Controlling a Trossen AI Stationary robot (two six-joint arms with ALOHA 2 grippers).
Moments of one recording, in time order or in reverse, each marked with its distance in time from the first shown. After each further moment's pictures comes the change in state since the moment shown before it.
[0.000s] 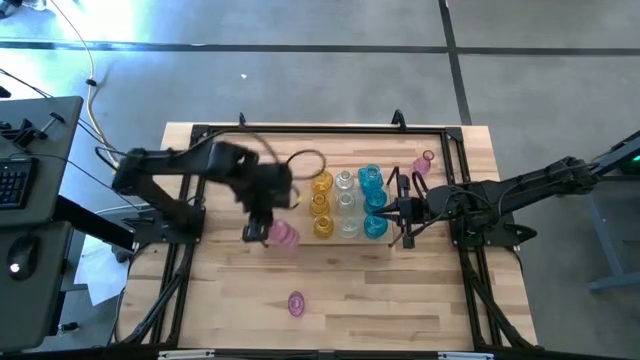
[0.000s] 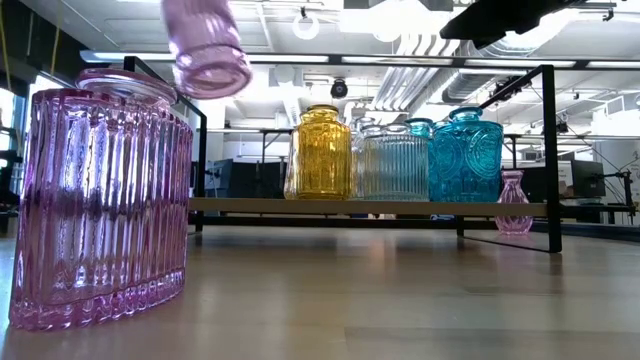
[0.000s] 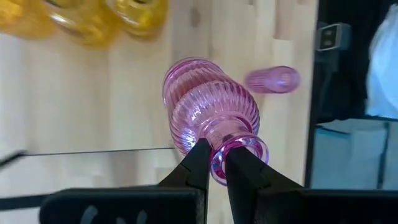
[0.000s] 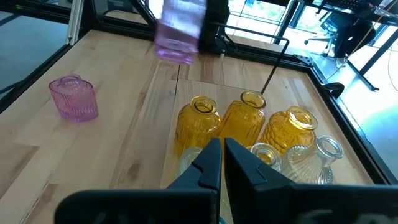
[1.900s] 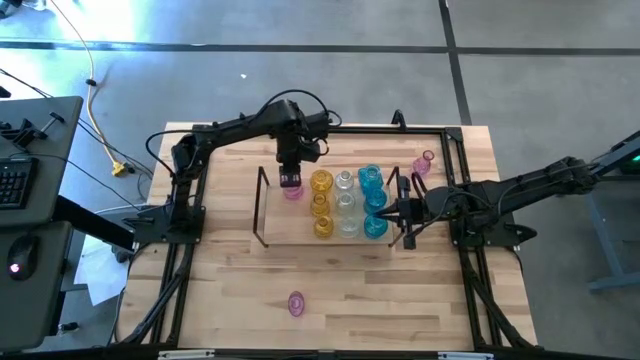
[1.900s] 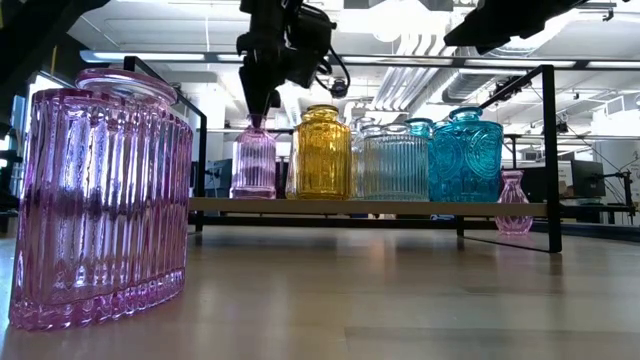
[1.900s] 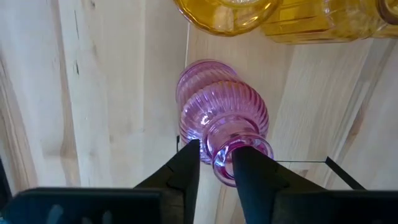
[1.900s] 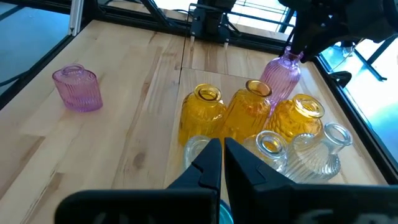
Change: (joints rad) left arm 0.449 0.446 0.220 -0.125 -0.124 0.437; right arm 0.000 0.000 0.000 -0.042 -0.011 0.024
